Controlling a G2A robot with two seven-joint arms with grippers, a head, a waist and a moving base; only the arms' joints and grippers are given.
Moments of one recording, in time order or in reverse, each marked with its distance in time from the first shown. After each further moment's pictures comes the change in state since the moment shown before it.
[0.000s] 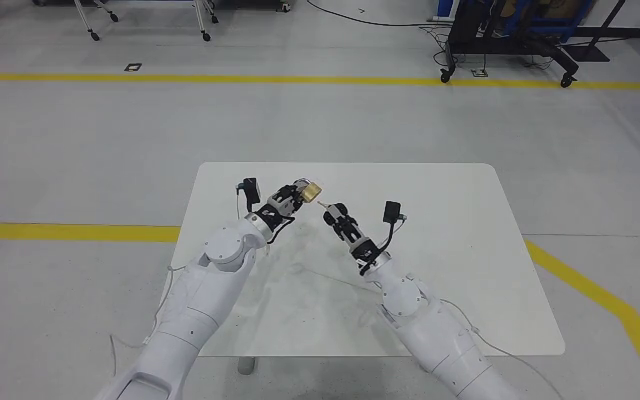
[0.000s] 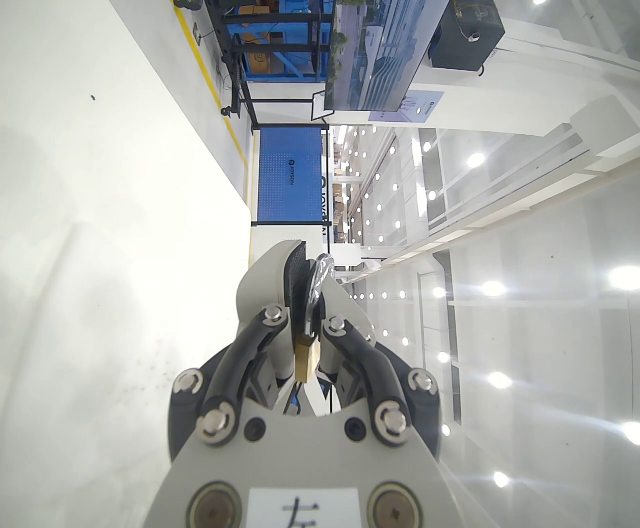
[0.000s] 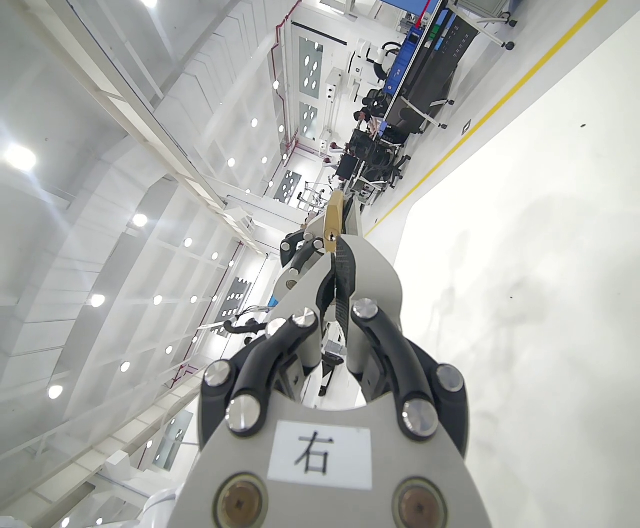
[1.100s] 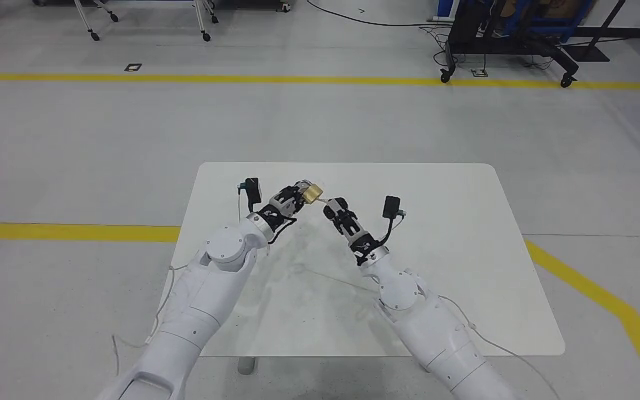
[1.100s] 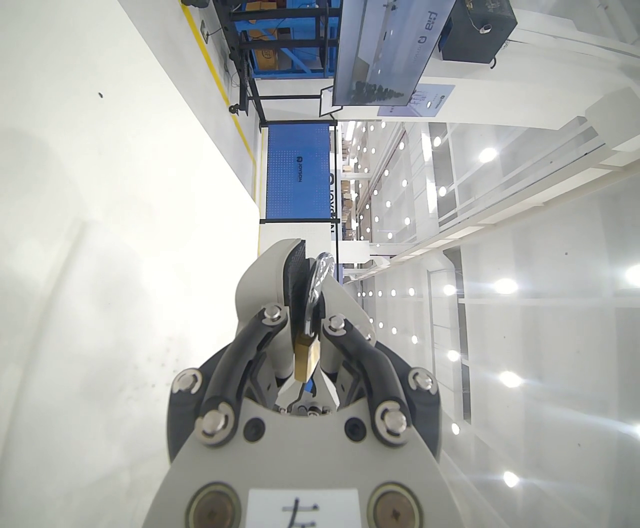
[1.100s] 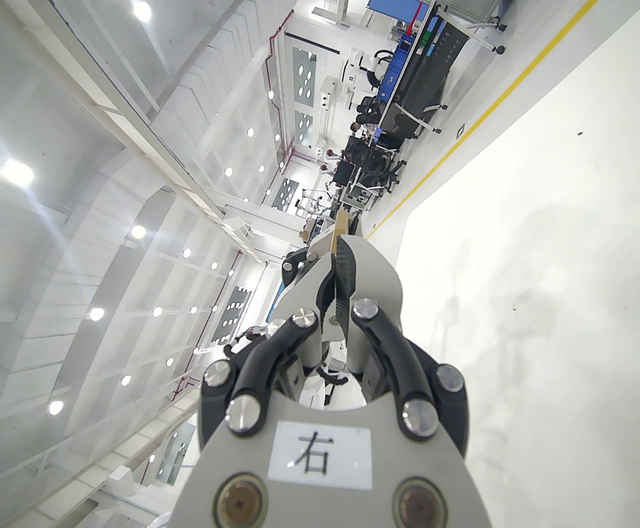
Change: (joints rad) left arm -0.001 -0.014 -0.016 0.008 0.043 0.014 -0.014; right arm 0.021 -0.035 0.028 0.024 0.009 0.040 -0.001
